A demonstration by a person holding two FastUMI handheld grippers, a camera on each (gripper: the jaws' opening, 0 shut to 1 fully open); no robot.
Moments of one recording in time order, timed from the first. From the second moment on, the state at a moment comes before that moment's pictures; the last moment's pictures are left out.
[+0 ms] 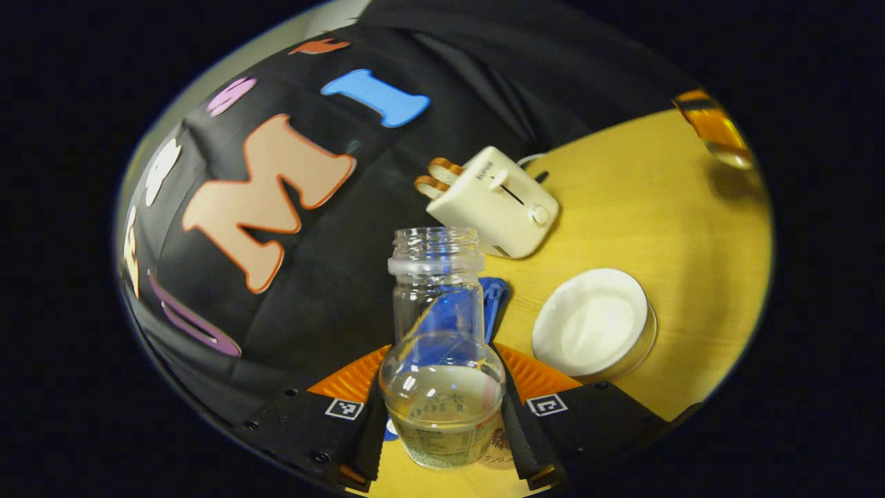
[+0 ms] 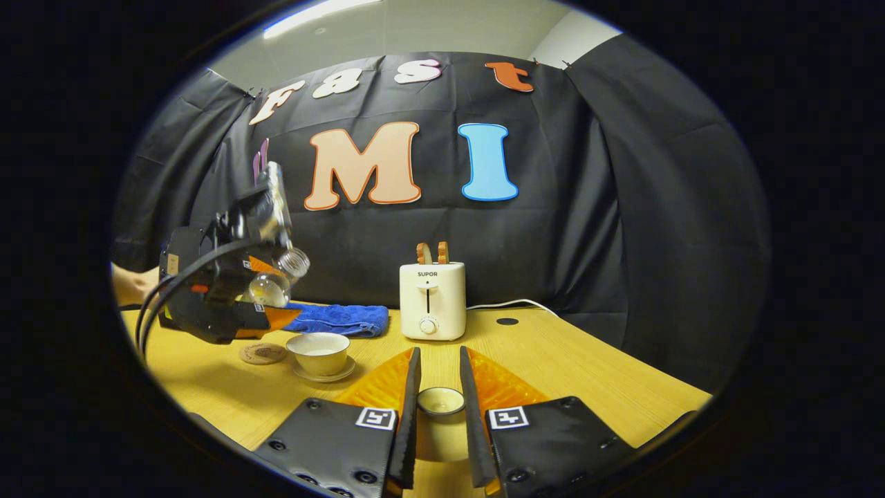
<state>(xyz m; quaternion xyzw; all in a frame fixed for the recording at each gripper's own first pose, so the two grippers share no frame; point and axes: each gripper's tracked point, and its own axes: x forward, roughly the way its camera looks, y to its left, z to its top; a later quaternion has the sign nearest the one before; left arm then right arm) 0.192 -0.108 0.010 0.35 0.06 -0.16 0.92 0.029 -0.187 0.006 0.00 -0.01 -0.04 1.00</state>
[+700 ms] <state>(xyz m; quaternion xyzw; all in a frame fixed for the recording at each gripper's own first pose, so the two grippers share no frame) 0.184 -0.068 0.031 0.01 -0.01 -0.10 0.99 0.029 -0.188 0.006 0.00 0.00 -0.04 1.00</state>
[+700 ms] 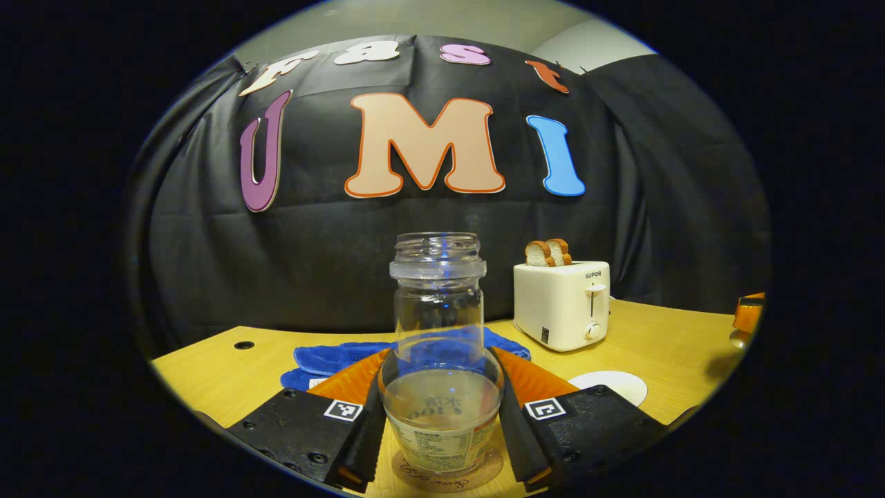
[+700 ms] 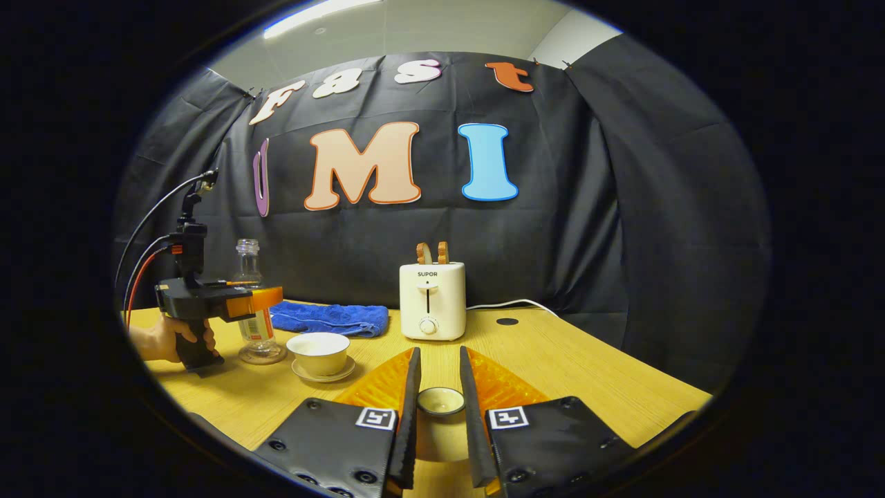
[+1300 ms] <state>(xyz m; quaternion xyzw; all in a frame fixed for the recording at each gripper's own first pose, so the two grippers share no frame) 0.181 -0.066 0.021 0.00 -0.01 -0.09 1.00 0.028 -0.189 0.006 0.00 0.00 -0.04 1.00</state>
